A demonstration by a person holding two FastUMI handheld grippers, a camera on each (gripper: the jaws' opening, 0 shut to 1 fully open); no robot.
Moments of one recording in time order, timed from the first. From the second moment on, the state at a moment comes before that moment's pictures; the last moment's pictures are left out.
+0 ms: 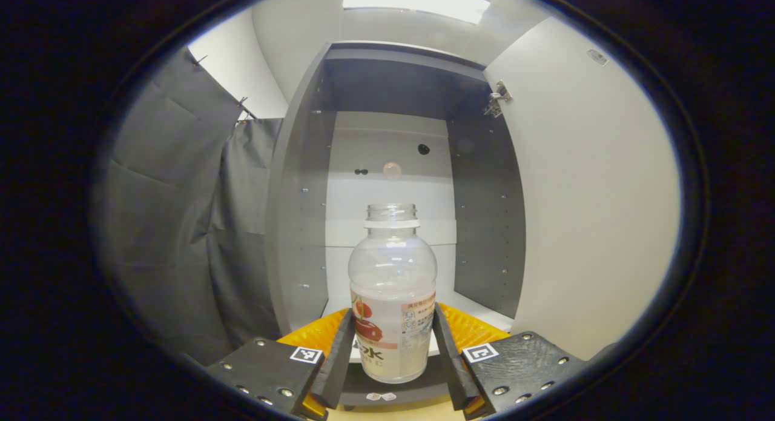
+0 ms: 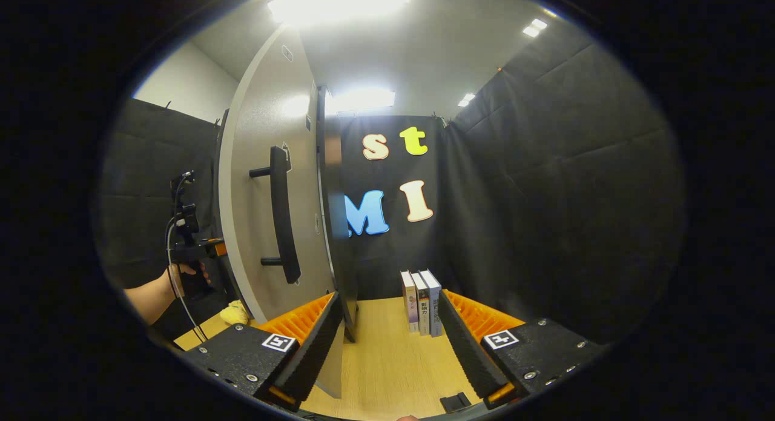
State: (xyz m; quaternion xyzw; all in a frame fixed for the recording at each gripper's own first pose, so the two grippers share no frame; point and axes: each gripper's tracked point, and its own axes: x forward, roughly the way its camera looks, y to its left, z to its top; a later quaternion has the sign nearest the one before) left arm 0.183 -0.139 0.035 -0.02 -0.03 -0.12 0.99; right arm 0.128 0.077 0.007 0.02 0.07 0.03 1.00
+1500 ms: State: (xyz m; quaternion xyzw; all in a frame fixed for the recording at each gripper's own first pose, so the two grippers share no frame) left arm -0.073 -0.088 -0.276 -0.05 0.10 -0.07 0.99; right arm 0.171 0.057 -0.003 0.00 0.07 0.04 1.00
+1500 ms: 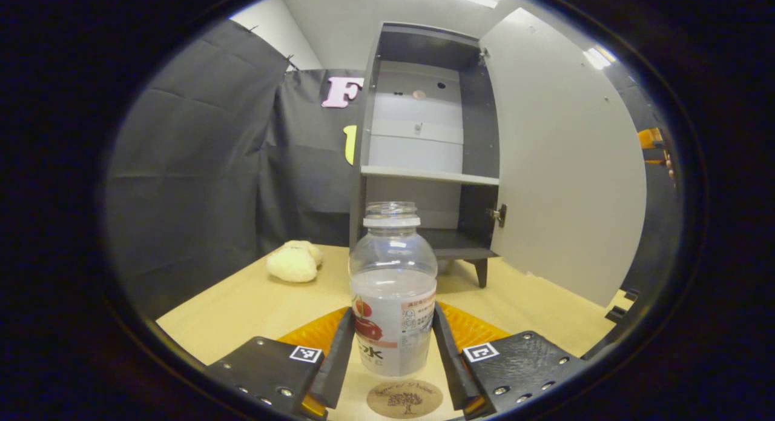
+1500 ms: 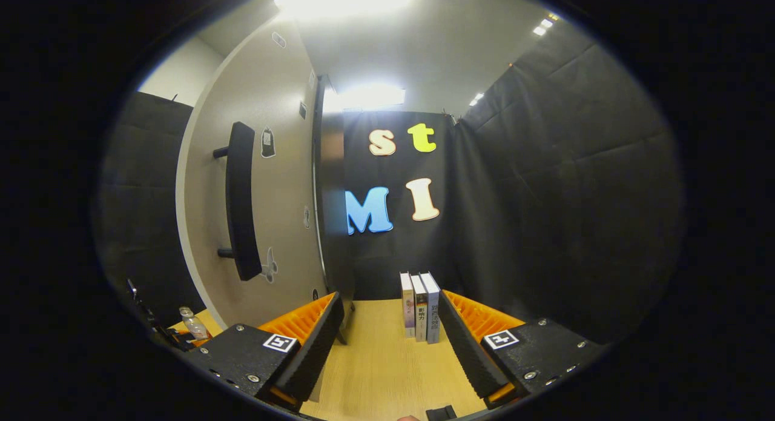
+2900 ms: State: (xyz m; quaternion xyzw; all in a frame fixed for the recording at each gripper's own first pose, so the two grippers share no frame) left arm -0.133 -0.091 -0.242 -0.01 0.14 -0.08 0.99; right arm 0.197 0.078 0.043 0.02 0.02 0.04 1.00
